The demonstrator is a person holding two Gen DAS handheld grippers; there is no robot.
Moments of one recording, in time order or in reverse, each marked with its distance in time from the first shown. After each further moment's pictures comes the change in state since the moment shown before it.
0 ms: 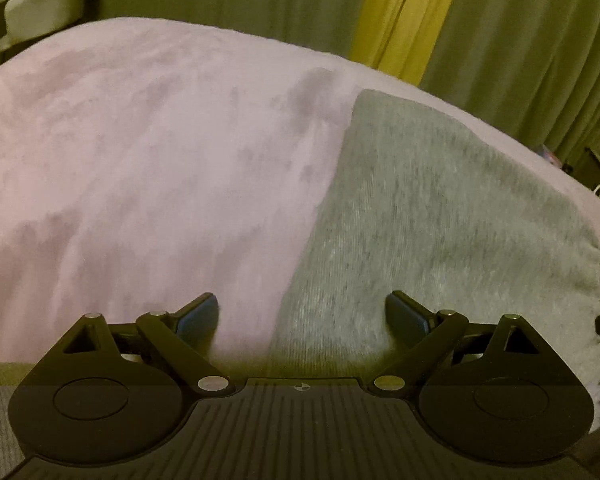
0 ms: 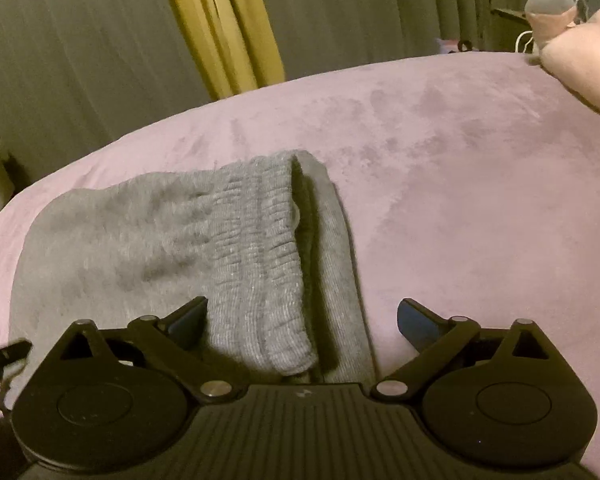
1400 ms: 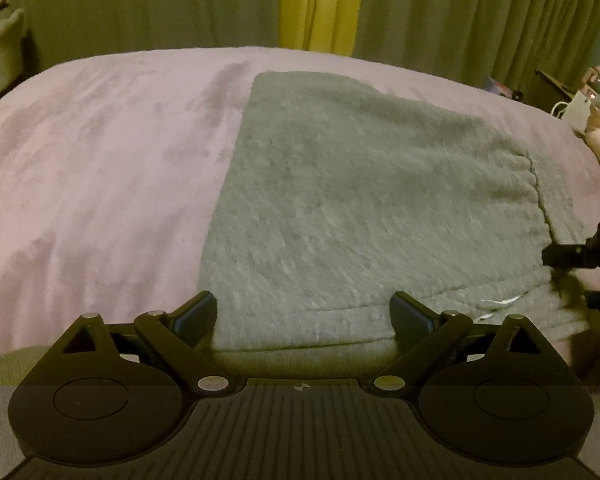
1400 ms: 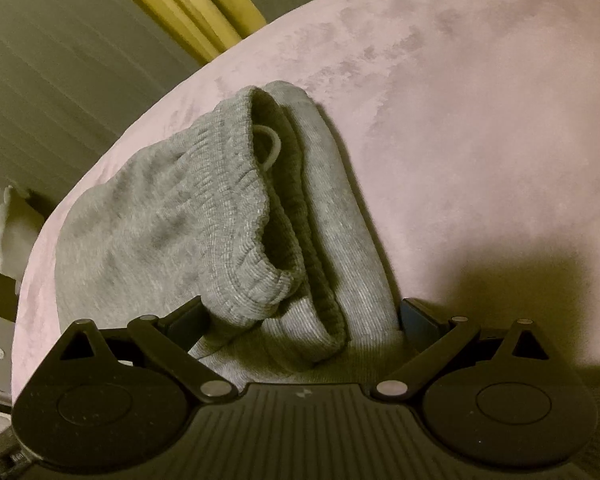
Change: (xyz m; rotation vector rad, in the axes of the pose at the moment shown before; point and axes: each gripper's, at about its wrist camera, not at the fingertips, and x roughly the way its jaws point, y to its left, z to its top) left arm -0.043 -0.049 -0.027 0.238 0.046 -0.039; right arm 0.008 -0.033 -0.016 0.243 0.186 0.151
